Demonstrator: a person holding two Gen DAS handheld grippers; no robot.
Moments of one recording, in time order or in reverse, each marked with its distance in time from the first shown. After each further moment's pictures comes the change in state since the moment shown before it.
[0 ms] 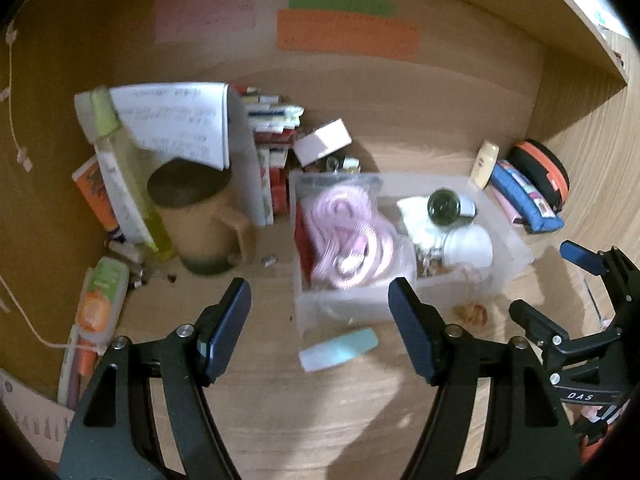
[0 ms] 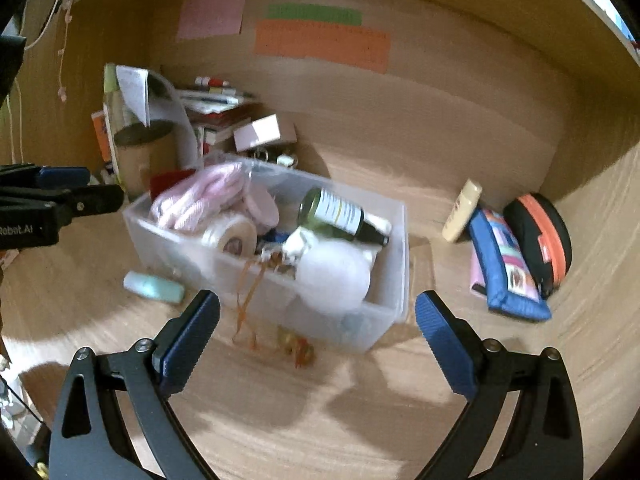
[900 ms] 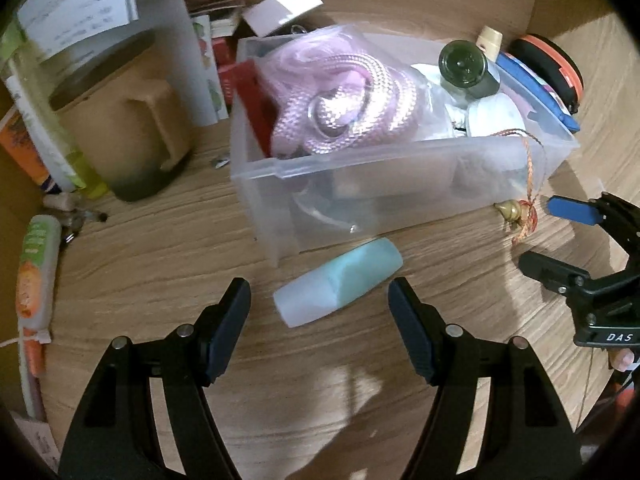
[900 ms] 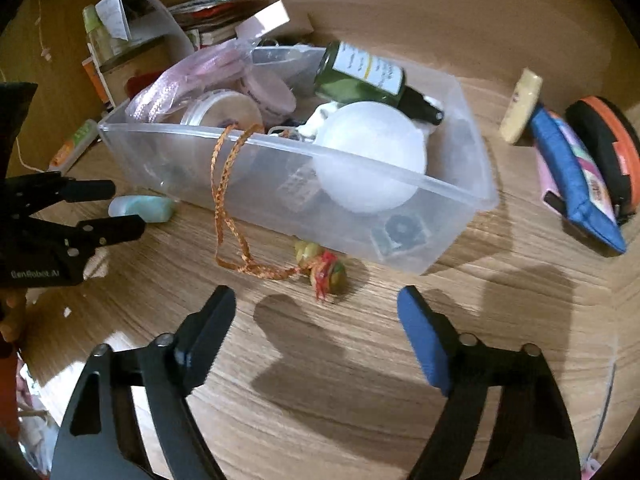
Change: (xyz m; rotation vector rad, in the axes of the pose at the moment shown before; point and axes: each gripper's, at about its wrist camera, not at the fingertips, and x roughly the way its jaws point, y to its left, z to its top) left arm 0.087 -0.006 -0.046 0.121 0.281 -0.063; right arm 0.071 -0.007 -0.040 0.057 0.278 0.180
